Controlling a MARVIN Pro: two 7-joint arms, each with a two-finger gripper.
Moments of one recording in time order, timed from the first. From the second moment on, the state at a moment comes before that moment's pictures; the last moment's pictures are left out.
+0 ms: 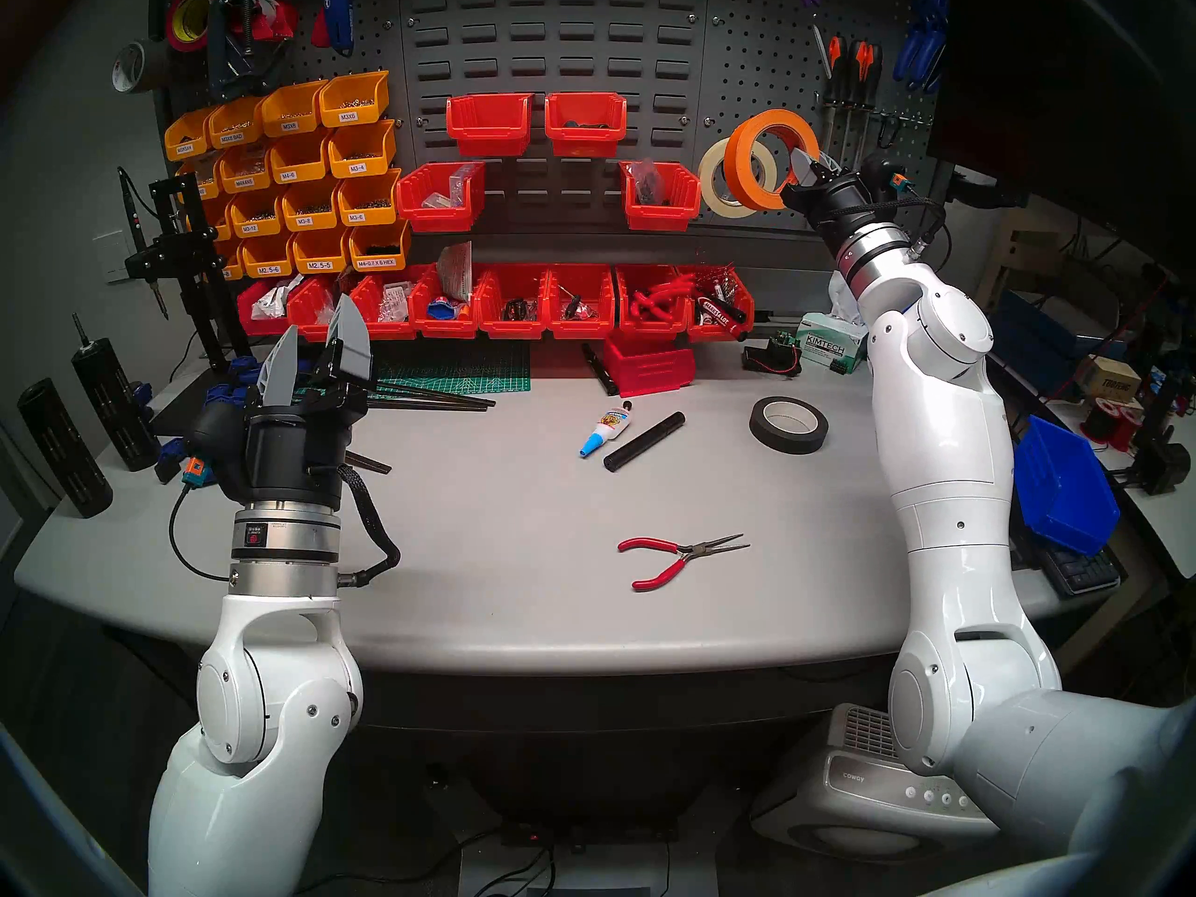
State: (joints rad) left arm 2.08 -1.24 -1.59 -2.28 -0.74 -0.51 0.04; right arm -0.93 -1.35 1.62 -1.47 0.37 0.10 0.28
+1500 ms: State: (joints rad) left arm 2.08 -1.24 -1.59 -2.28 -0.74 -0.51 0.04; right arm -0.83 -1.36 1.58 -1.31 0.25 0.07 0.23
